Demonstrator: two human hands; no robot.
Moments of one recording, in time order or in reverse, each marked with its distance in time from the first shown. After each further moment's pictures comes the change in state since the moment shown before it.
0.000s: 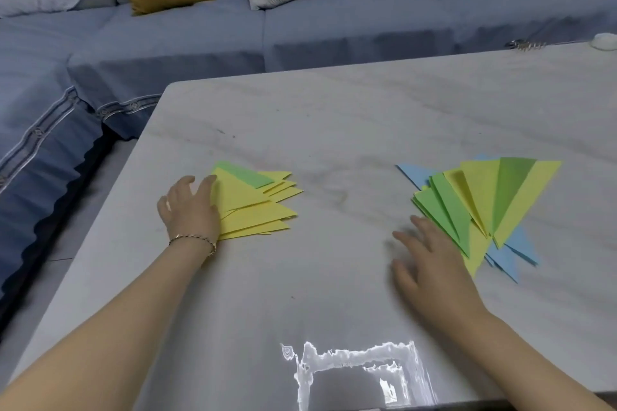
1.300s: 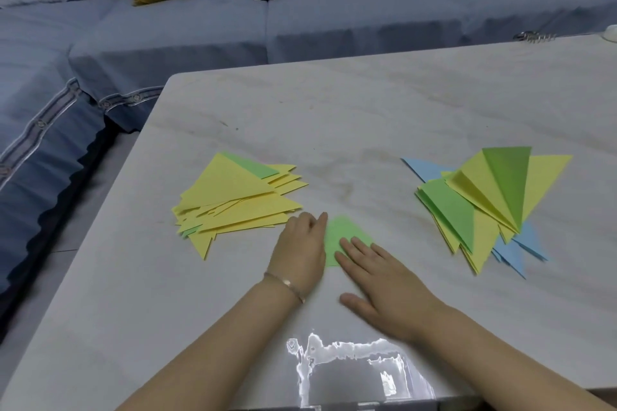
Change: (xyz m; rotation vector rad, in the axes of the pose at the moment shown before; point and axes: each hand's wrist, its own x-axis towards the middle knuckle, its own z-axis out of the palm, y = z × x) left_hand -0.092 0.096 0.022 -0.196 -0.297 0.539; right_hand -0.005 -0.031 0.031 -0.145 -0.364 -0.415
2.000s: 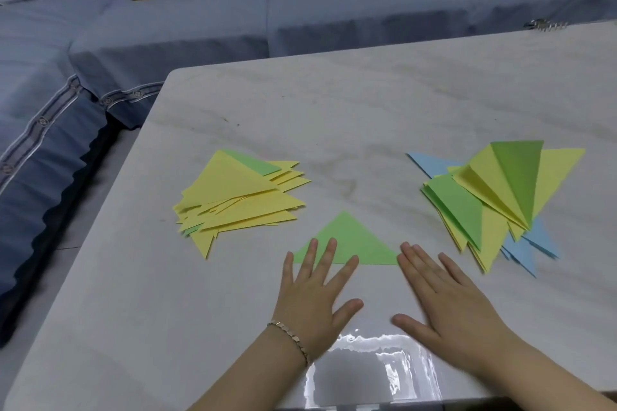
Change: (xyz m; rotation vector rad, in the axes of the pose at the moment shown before) left_hand -0.058 0.008 0.026 0.265 -0.315 -0.019; right_hand -0.057 0.032 0.000 -0.133 -0.006 0.147
